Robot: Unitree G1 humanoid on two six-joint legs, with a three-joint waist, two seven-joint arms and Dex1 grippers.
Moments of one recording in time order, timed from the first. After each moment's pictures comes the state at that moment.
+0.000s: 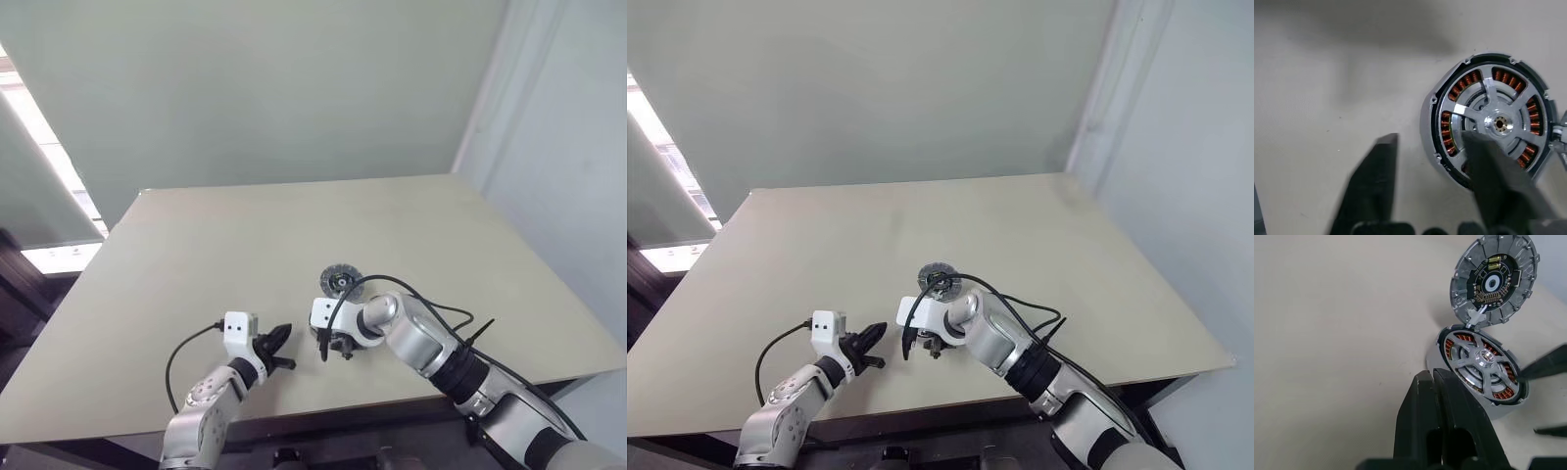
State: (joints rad) left arm 0.05 0.18 0.08 -0.04 -0.41 0.42 -0.44; right arm -0.67 -0.21 0.72 0.11 -0.32 0.74 0.96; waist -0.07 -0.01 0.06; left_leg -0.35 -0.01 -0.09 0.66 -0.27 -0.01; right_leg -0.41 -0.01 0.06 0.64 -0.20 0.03
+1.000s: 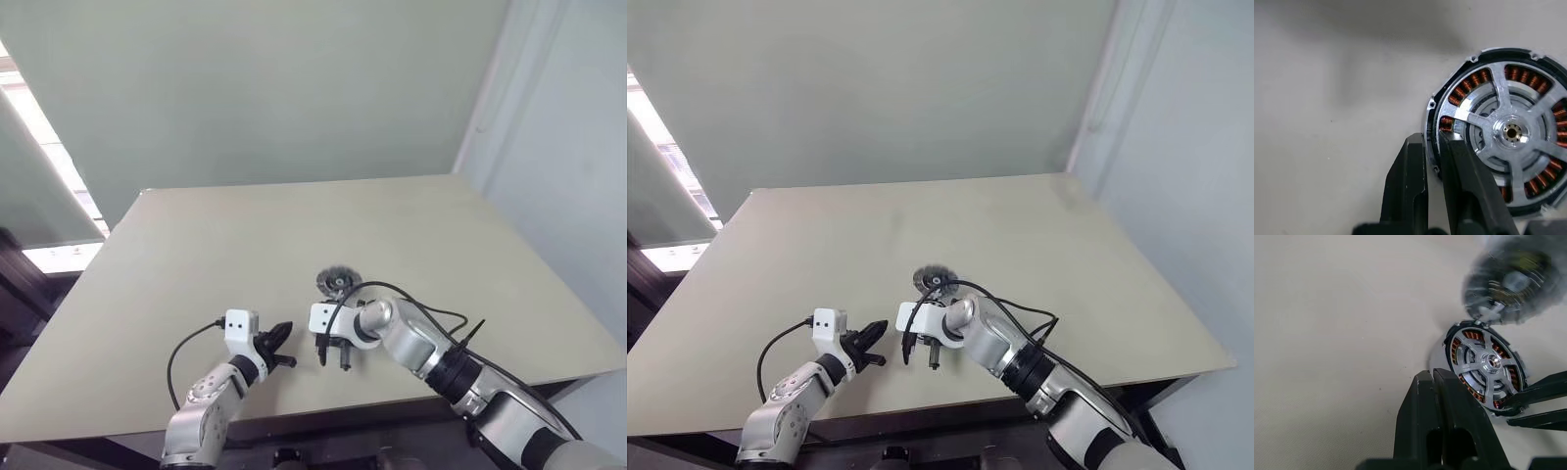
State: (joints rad) left arm 0.04 0.18 0.08 -0.03 -0.41 0.42 -0.45; right arm -0.67 -0.19 0.74 0.23 -0.32 0.65 0.91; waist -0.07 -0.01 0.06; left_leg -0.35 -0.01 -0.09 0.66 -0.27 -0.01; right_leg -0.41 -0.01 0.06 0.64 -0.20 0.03
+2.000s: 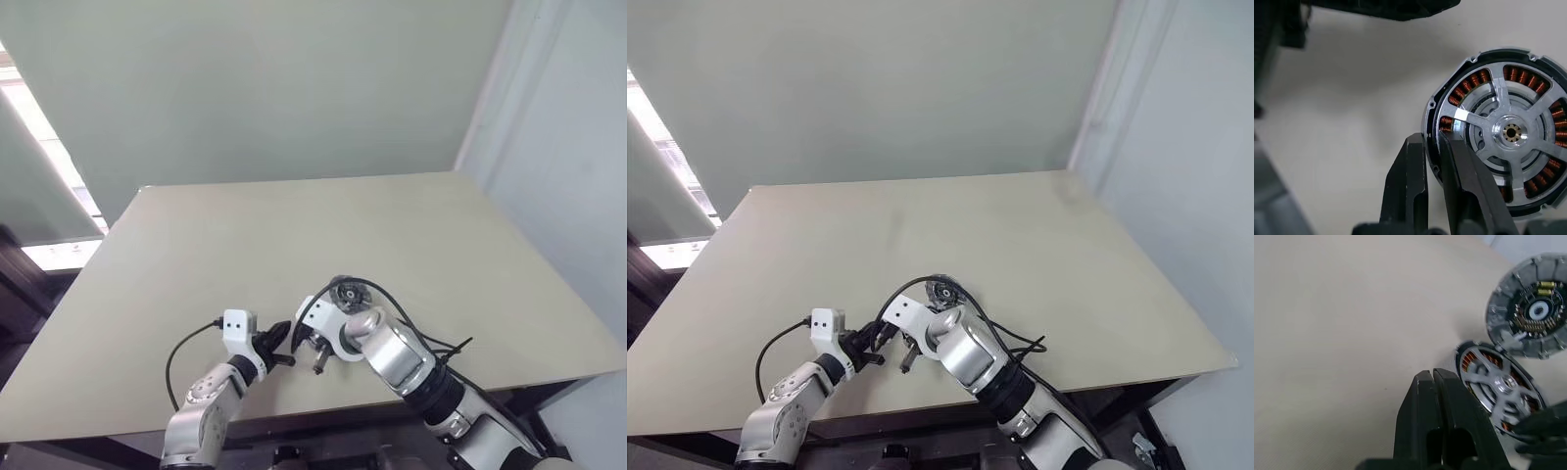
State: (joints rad) left arm 0.04 0.17 0.10 -0.03 -0.41 0.41 -0.45; right arm -0.58 0.04 0.61 0.00 -0.25 1.23 0.68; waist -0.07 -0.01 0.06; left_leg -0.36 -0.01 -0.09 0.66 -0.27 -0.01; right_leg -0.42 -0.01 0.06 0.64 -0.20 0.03
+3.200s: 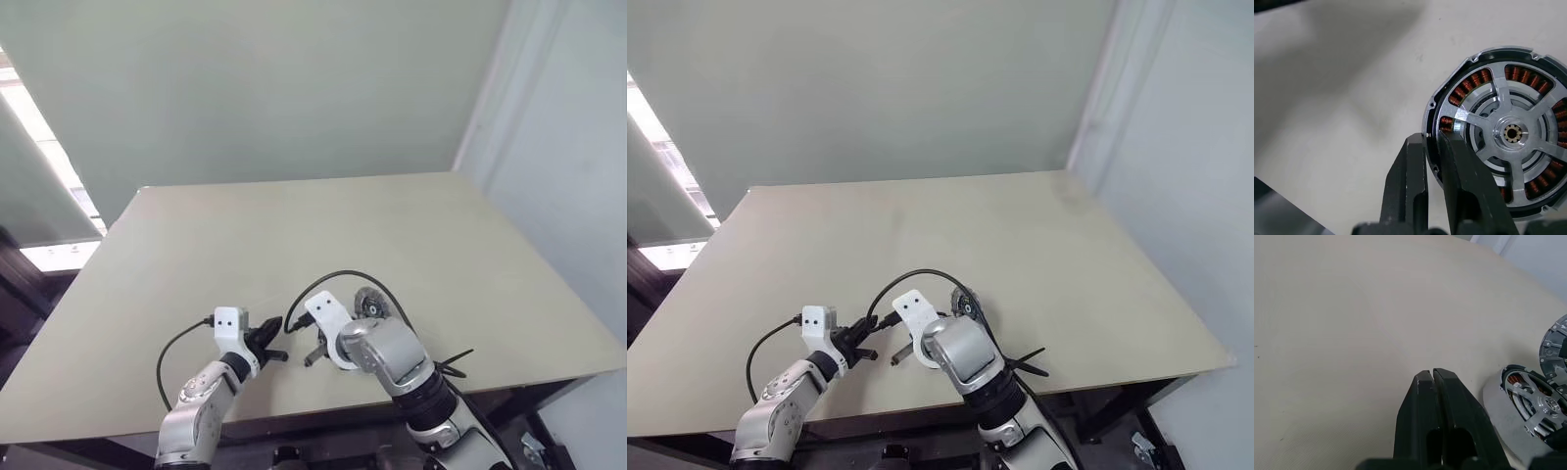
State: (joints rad) left arm 0.03 0.18 0.13 -0.02 -0.40 0.39 -0.43; right arm -0.53 0.16 0.44 -0.07 0.03 1.46 0.16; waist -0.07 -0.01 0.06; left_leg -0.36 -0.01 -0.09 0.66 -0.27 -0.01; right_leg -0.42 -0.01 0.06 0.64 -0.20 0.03
